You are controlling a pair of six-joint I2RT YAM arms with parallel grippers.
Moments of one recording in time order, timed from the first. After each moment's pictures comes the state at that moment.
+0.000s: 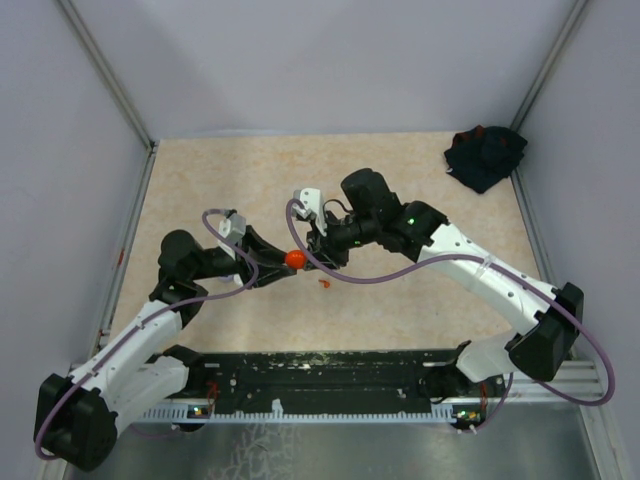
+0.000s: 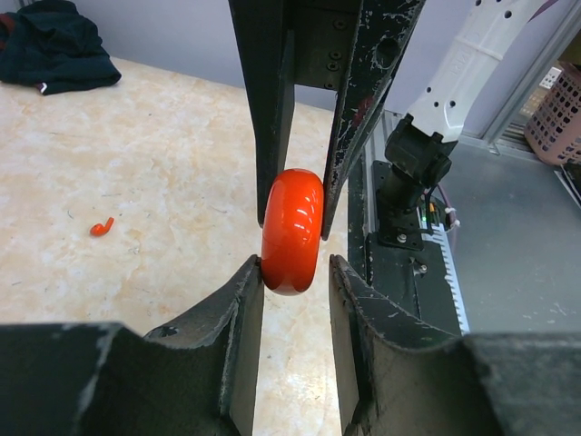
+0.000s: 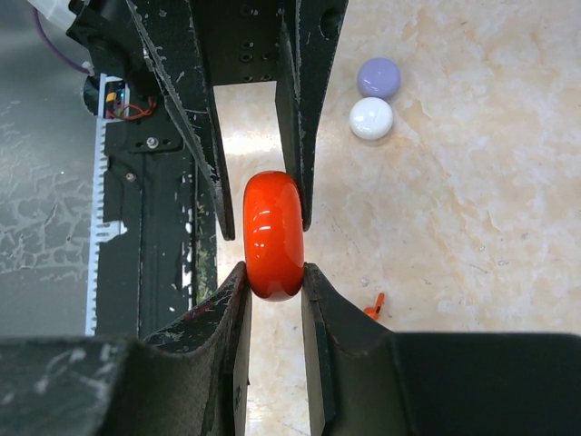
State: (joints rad) left arm -0.42 0.89 0.50 0.55 1.03 -0.30; right arm 0.84 1.37 1.37 -0.64 -0.62 -0.32
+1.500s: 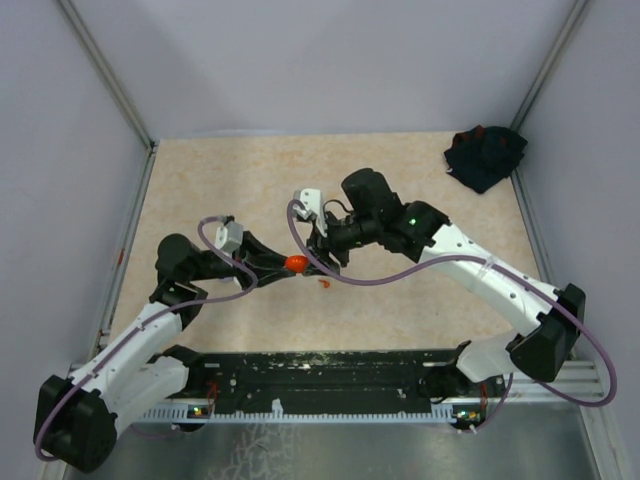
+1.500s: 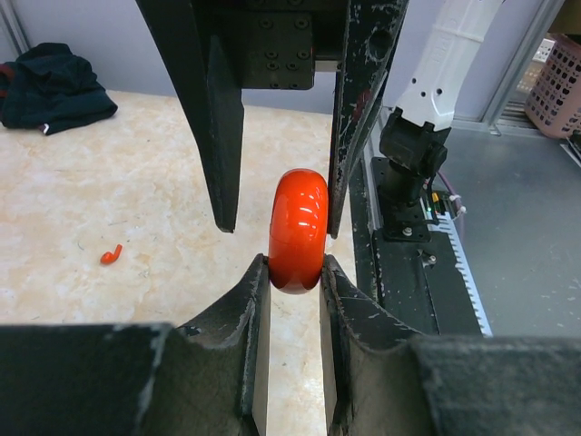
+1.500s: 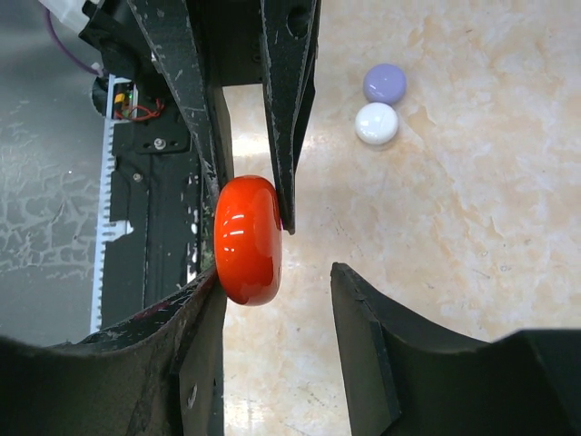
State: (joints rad) left arm -0.42 0.88 0.48 0.63 1.08 -0.26; right arm 0.85 1.37 1.38 -0.65 -0.63 -0.33
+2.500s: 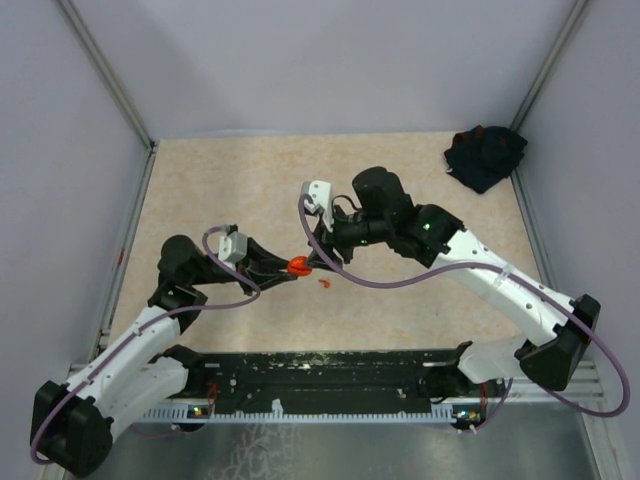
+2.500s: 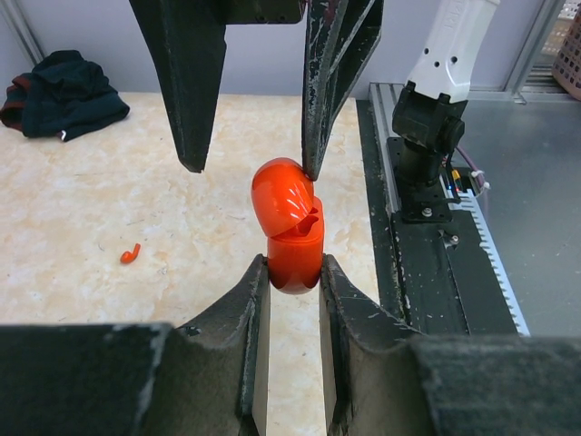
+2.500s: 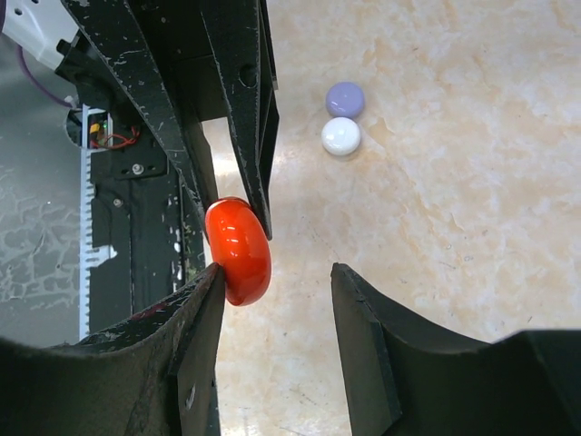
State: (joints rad) left arm -0.46 0.84 0.48 0.51 1.06 -0.10; right arm 0.85 1.30 1.38 -0.61 -0.53 -0.26
